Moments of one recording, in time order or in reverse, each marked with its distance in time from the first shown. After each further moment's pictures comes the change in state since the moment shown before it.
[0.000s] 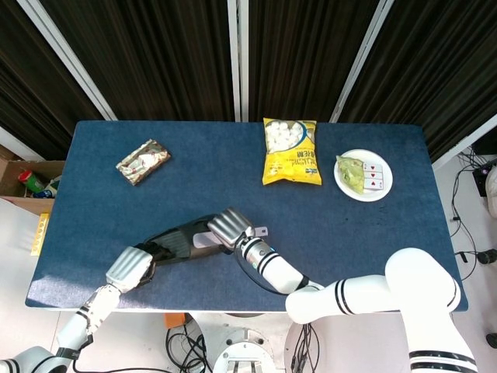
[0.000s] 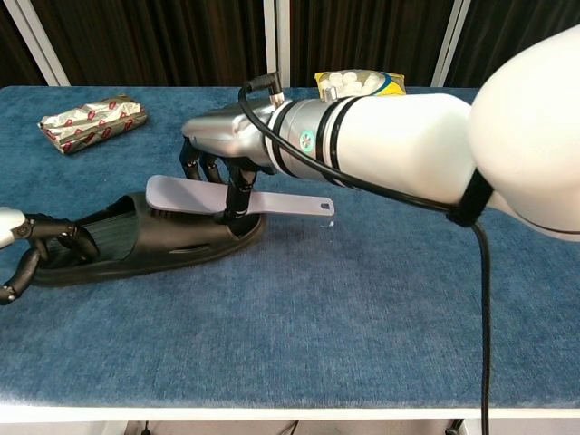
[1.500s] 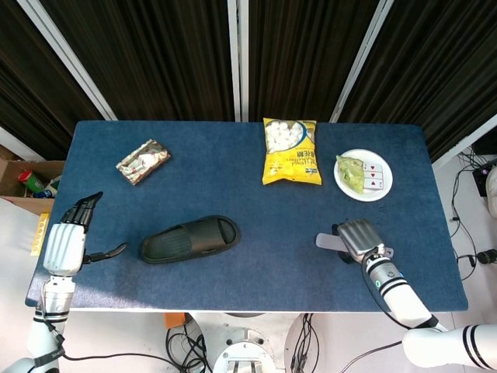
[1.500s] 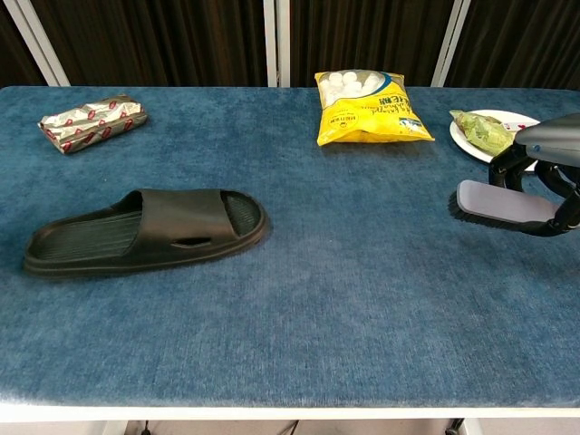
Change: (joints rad) left arm 0.169 0.049 -0.188 -0.038 -0.054 0.457 -0.036; right arm -0.470 0.500 -0.355 -0.320 -0.248 0.274 0.148
